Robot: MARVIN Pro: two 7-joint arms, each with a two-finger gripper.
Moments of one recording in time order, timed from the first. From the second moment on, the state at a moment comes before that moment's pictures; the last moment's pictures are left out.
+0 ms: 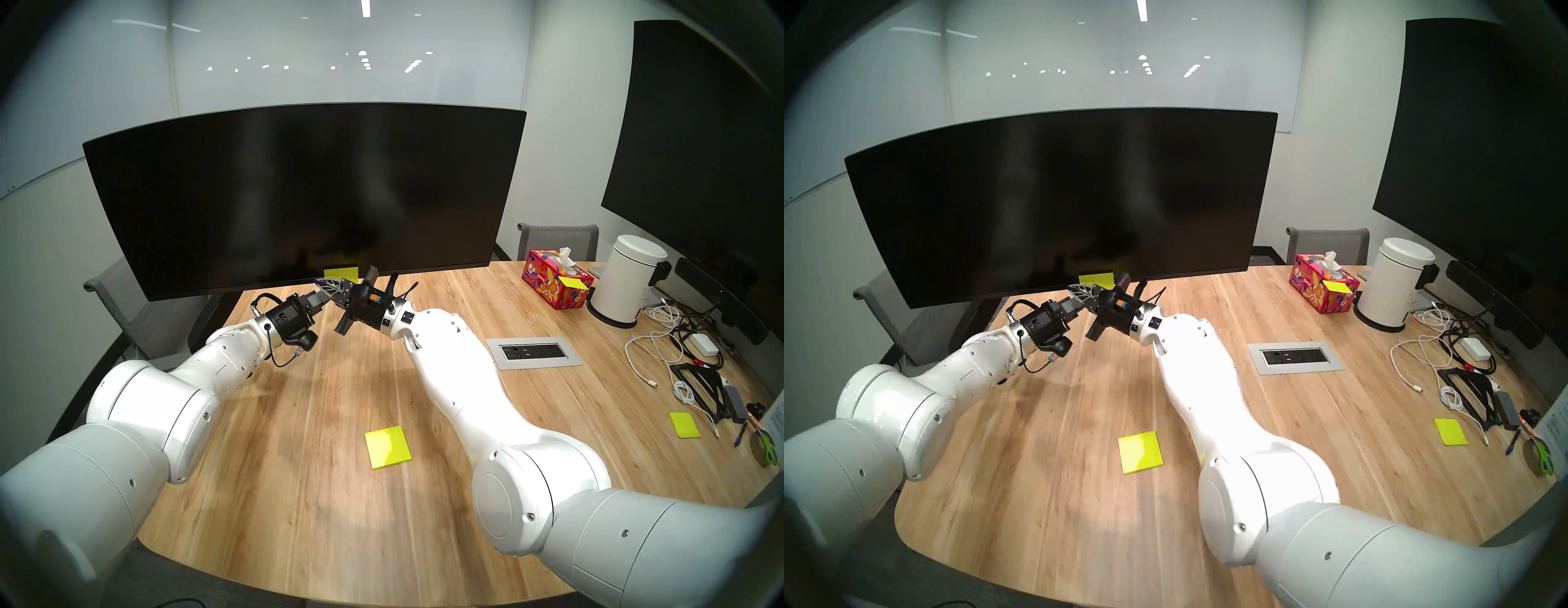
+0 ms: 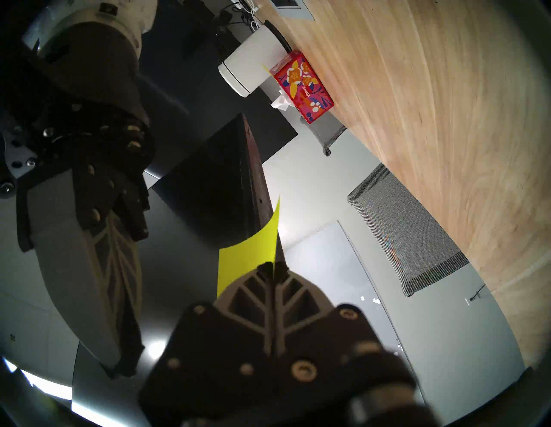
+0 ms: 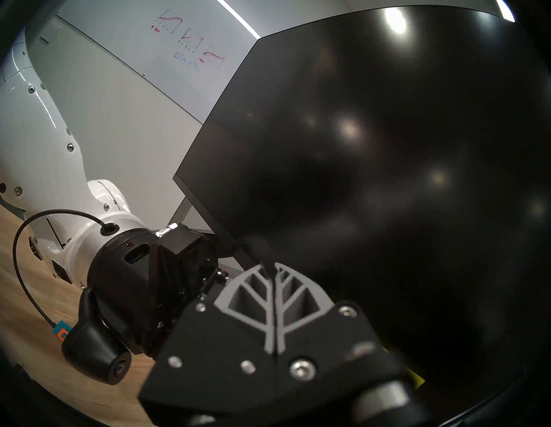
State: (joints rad) left arm 0.59 -1.30 -1.17 -0.13 2.07 -0.30 1.24; right arm -0.78 -1.82 1.55 -0.67 -0.52 -0.70 0.71
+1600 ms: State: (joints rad) left arm 0.59 -1.29 -1.17 -0.13 2.07 -0.29 1.25; right arm -0.58 -1.81 1.60 -0.33 -0.67 -0.73 0.49
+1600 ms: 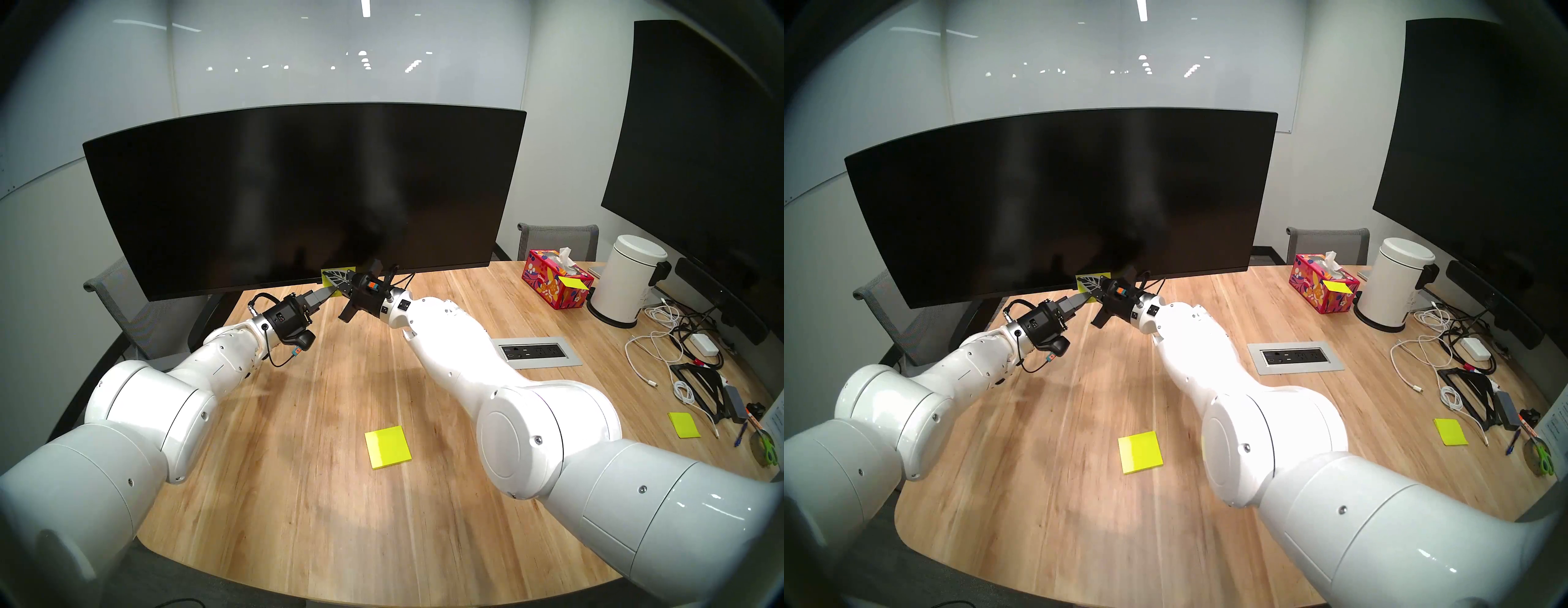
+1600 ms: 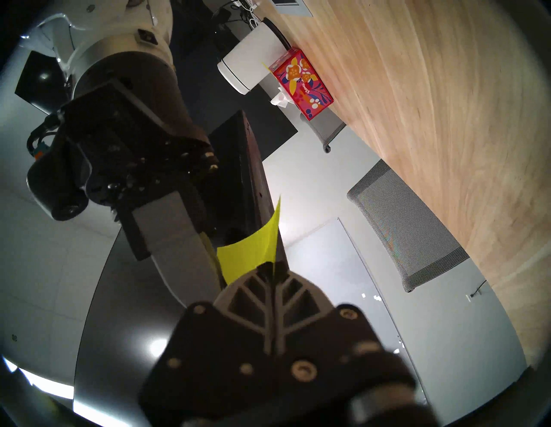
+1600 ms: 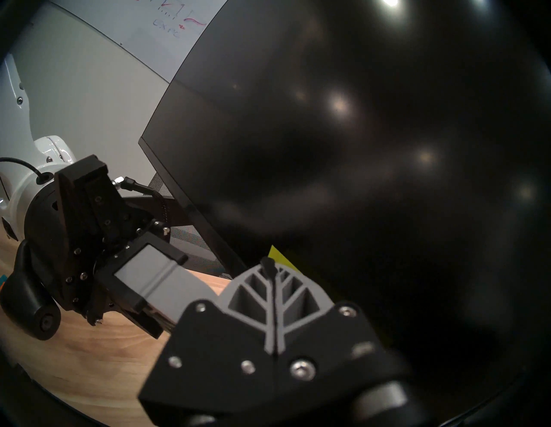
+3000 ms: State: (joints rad) left arm 0.60 -1.29 -1.17 -0.13 2.07 -0.29 1.26; right arm -0.51 -1.81 1.61 -0.22 -0.75 -0.75 0.38
